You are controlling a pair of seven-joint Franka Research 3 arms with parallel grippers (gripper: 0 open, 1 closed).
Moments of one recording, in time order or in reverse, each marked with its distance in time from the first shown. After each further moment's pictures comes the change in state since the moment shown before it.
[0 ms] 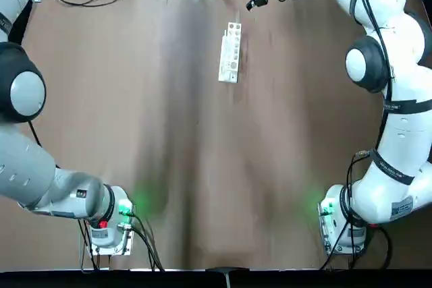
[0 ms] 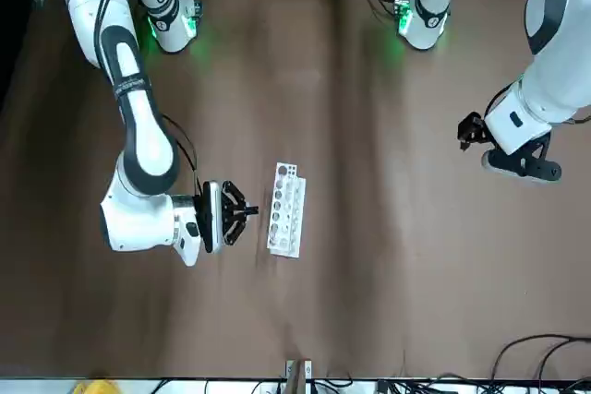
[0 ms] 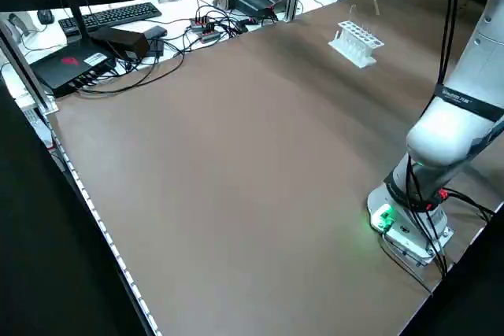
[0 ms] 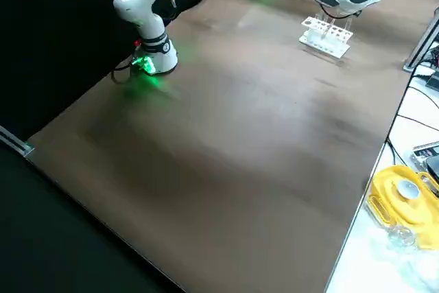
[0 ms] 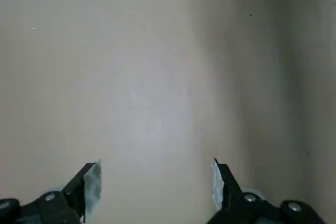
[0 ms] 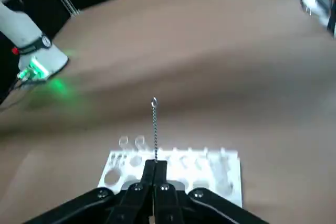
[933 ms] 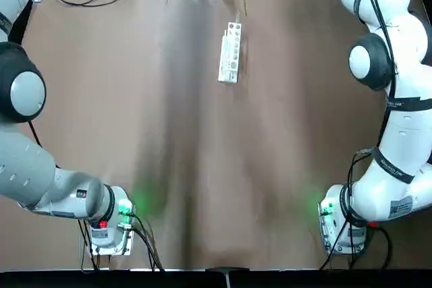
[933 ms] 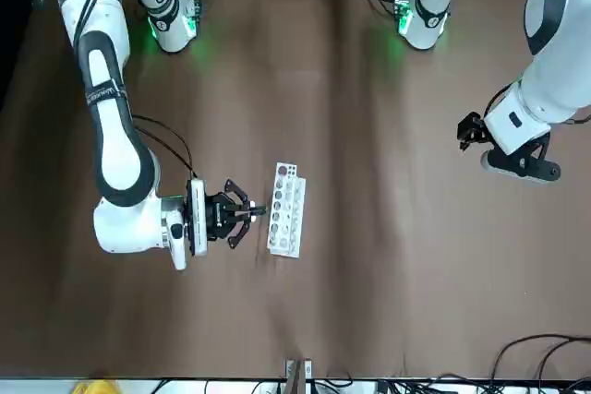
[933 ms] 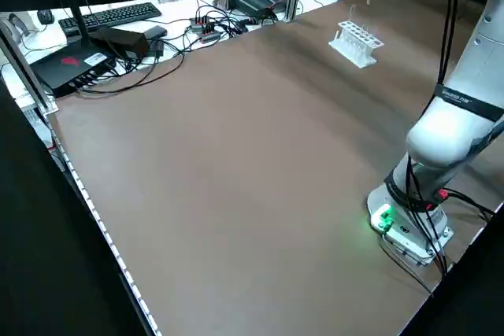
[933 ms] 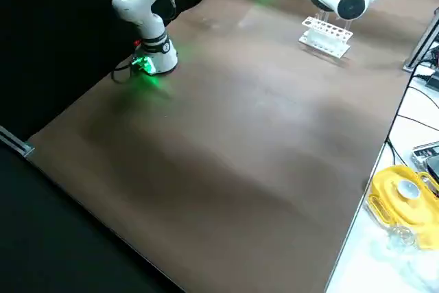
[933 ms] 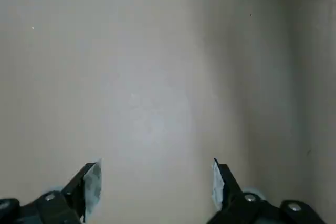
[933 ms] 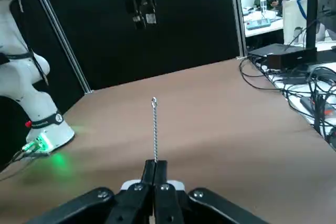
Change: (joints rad) left arm -0.001 0.001 0.000 -0.001 0.000 0.000 0.000; right arm -0.059 0.006 0.061 0.000 0.328 -0.022 -0.154
